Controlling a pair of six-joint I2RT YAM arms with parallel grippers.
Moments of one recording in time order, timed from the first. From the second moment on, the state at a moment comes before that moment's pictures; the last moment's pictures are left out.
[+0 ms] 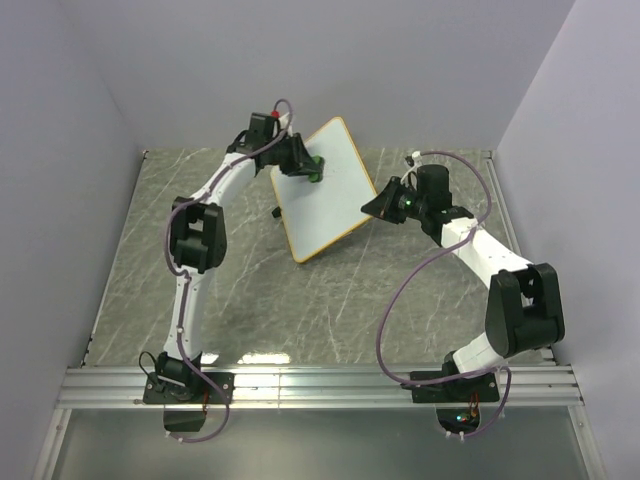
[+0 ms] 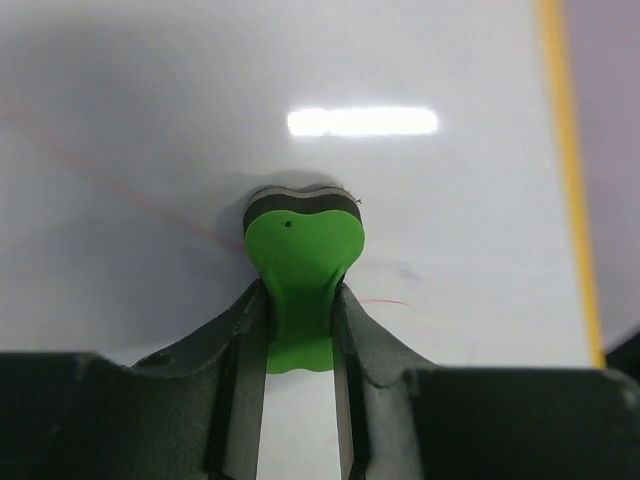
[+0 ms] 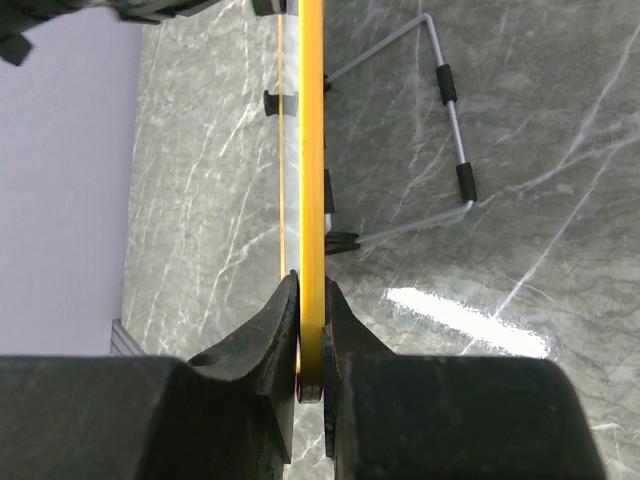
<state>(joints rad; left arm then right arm) -0.28 2.42 2.20 -0.43 0.63 -0.53 0.23 1.53 1.04 -0.07 -0.48 0.61</state>
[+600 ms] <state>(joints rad) -0.34 2.42 2.24 -0.42 0.63 -0.59 0.22 1.54 1.04 -0.08 -0.49 0.60</state>
